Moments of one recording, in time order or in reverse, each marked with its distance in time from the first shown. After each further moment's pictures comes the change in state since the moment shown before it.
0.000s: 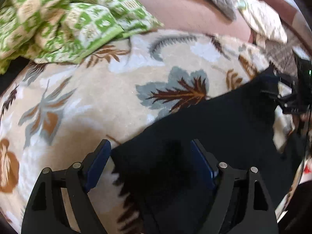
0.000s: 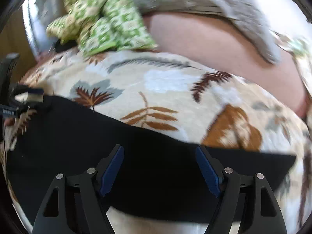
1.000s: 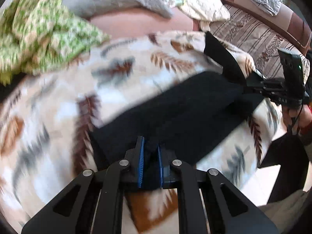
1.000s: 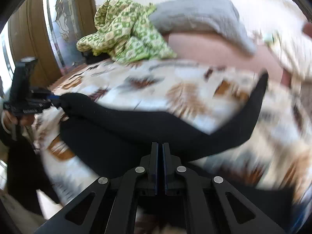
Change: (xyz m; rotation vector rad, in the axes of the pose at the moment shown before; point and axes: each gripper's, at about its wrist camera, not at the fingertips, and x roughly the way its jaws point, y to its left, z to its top) left arm -0.123 -0.080 -0.132 0.151 -0.081 -0.138; right arm -0.165 0.085 -0.173 0.184 -0.143 0.103
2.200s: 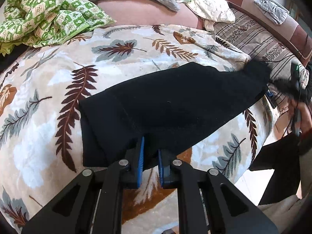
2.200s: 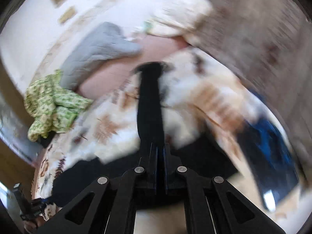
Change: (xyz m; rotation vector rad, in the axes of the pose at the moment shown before) left arm 0.004 0.001 -0.028 -0.095 0.002 -0.042; right arm -0.106 -0.147 -0.079 0.736 -0.169 -0.310
